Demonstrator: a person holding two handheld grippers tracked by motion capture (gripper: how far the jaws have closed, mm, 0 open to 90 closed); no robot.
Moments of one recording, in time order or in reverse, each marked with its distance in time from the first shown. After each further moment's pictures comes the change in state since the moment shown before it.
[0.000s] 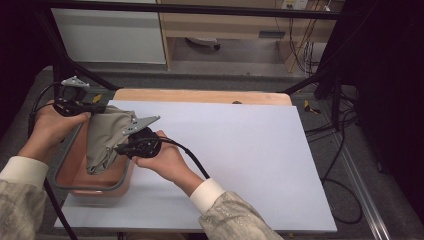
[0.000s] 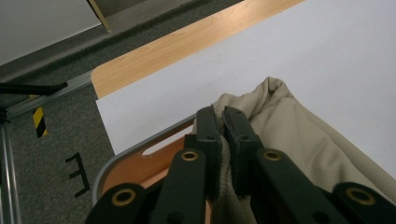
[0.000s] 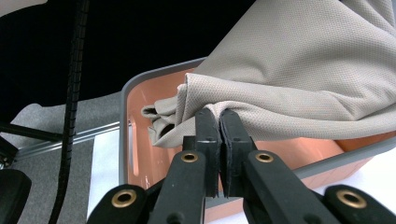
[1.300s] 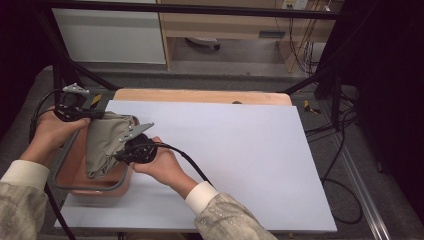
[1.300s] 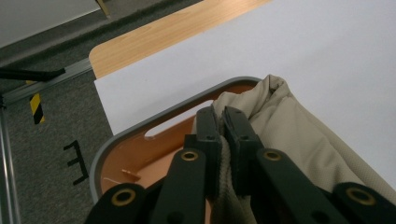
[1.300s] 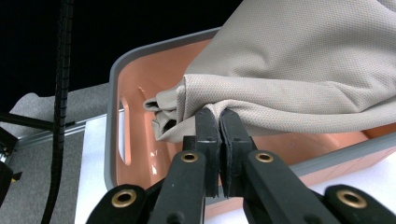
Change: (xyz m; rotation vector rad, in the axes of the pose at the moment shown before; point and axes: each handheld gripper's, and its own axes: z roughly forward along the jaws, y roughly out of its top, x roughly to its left) left arm 0.009 -0.020 0.015 0.047 -0.001 -0.017; right arm -0.001 -0.018 0.026 0.055 0.007 0.003
